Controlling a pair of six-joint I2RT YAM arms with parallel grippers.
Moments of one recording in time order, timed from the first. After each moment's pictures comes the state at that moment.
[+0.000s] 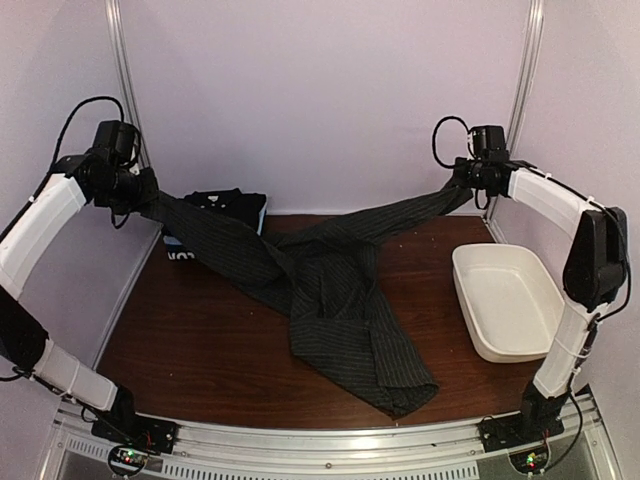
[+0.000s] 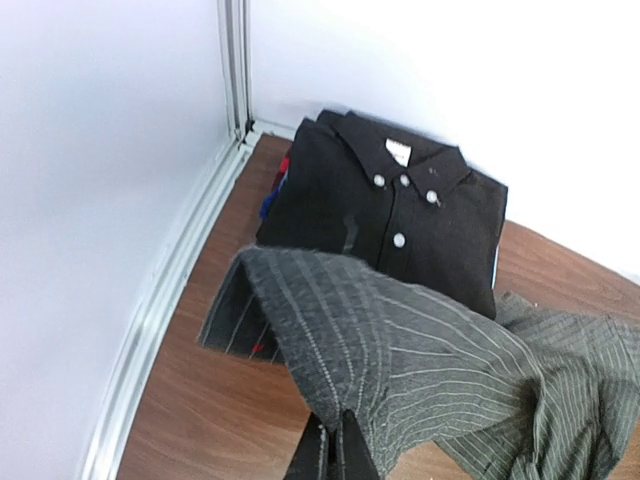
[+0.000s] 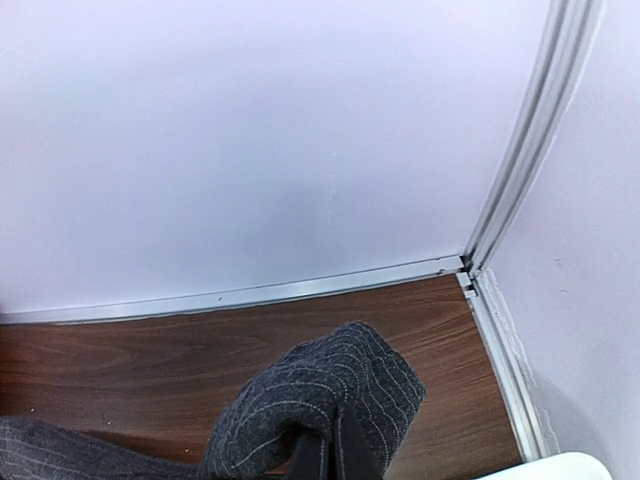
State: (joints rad) left arm -0.17 1.39 1.52 -0.84 -0.24 -0.42; right arm 0.18 1.82 1.67 -0.30 0.28 0.19
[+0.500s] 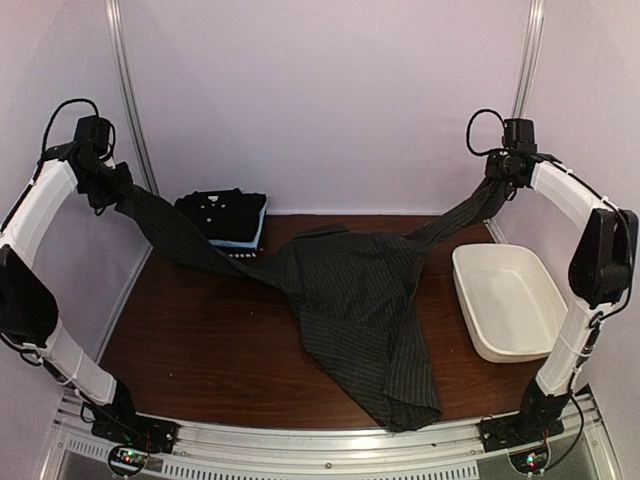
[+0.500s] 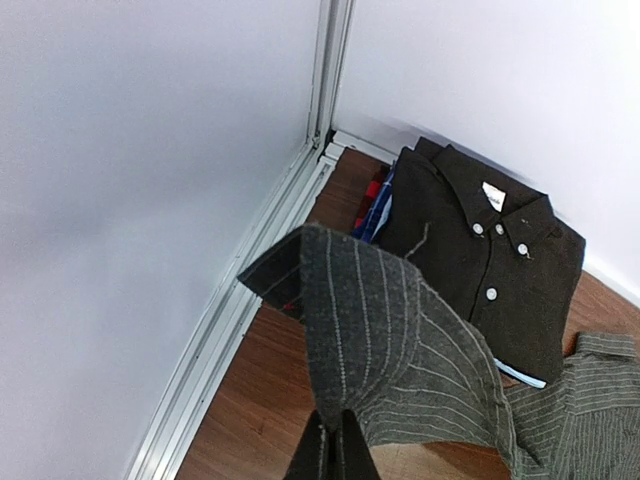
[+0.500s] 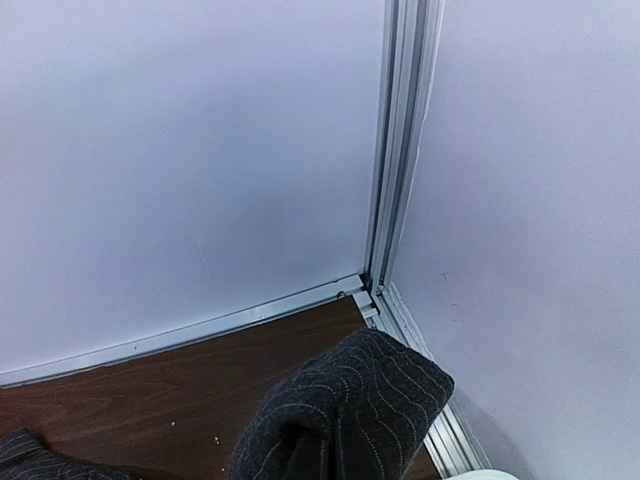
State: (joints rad) left arm 0.07 1.53 1.70 -0.92 -0.17 -0.33; right arm 0.00 1.82 1.76 -0.37 0.32 0.19
